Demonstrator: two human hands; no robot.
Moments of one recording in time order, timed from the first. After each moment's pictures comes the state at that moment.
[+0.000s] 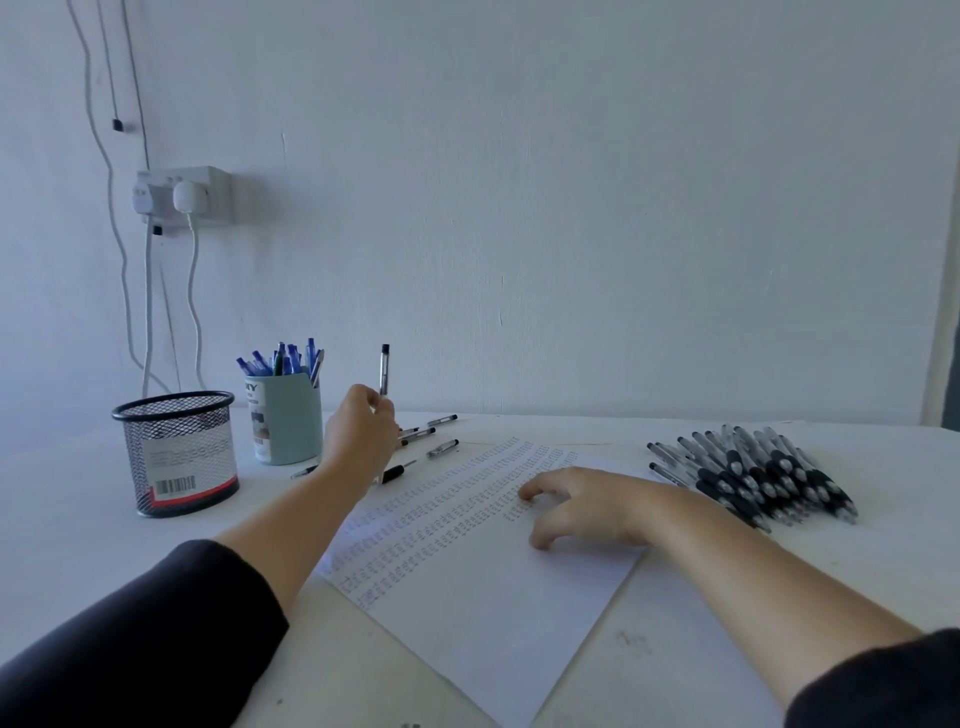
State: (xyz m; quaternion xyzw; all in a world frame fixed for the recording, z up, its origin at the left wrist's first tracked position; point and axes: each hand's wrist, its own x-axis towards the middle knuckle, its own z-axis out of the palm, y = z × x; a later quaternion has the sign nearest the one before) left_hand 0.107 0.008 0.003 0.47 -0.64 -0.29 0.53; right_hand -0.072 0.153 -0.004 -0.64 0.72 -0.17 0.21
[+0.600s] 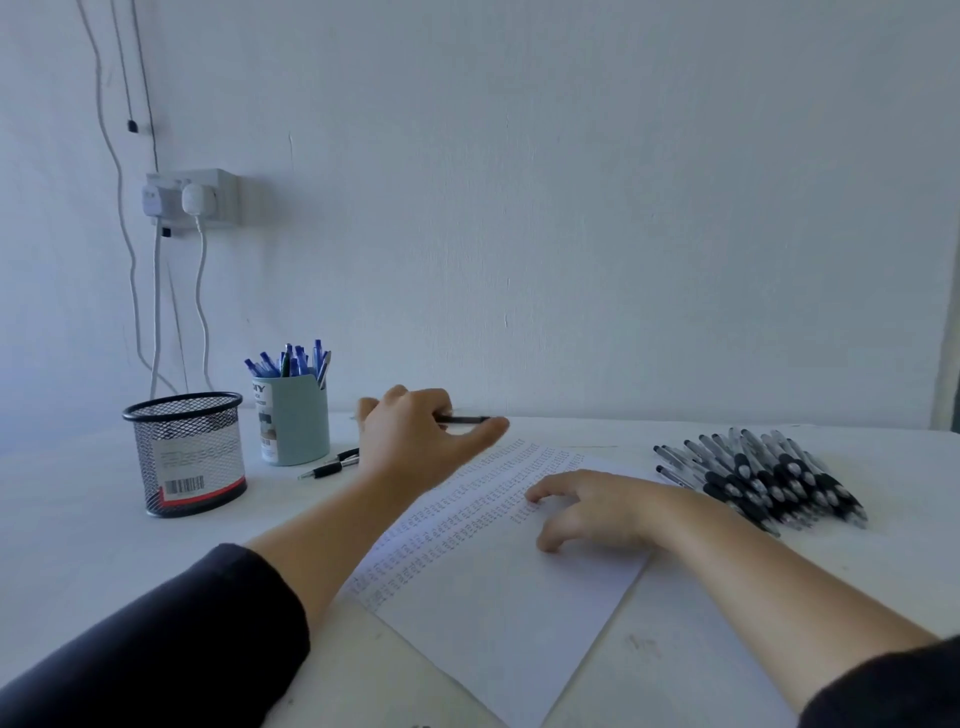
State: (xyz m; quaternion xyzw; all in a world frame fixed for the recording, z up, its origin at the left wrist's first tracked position) left_hand 0.090 0.046 0.003 0.42 -0.78 0.02 0.46; right_hand -0.072 0.153 -0.002 -0.63 0.73 -0.16 0.21
